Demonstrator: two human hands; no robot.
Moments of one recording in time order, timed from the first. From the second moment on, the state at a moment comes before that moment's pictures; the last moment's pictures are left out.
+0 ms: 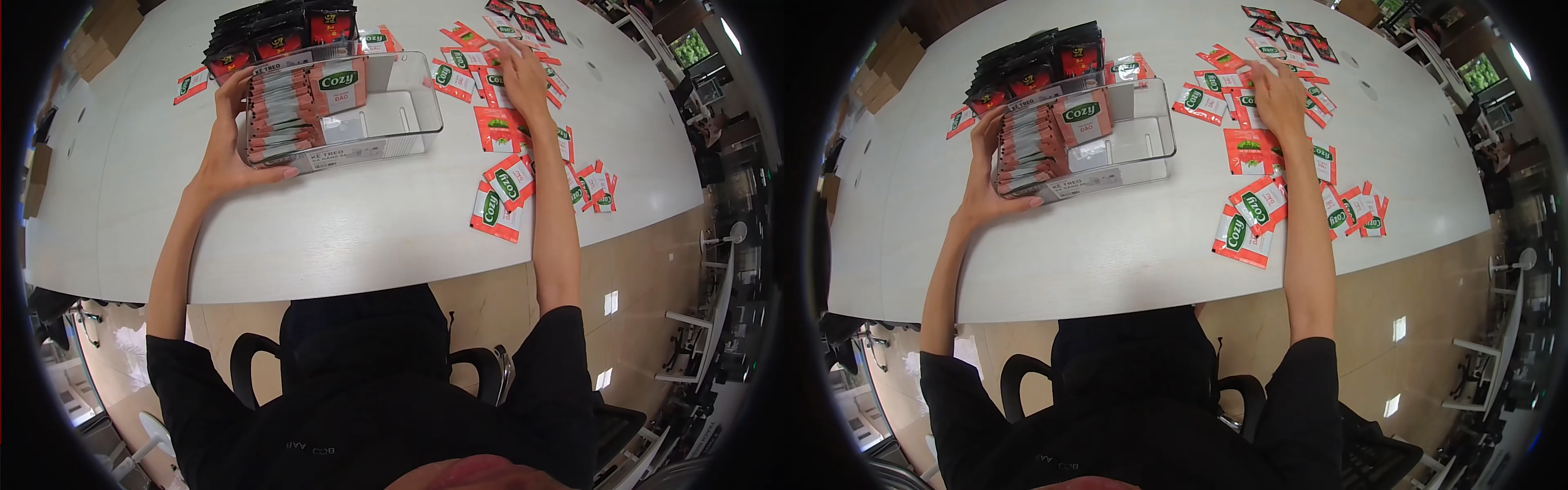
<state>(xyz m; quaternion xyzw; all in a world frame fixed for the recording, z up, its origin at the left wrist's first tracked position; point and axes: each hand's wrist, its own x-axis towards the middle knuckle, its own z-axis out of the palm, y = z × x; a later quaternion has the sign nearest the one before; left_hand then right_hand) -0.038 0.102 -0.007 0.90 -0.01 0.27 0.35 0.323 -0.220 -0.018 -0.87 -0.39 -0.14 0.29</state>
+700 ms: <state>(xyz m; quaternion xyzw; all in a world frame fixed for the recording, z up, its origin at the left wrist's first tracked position) -0.037 0.099 -0.008 0.89 -0.02 0.27 0.36 0.401 -0.253 -0.042 -0.88 -0.30 -0.31 0.21</state>
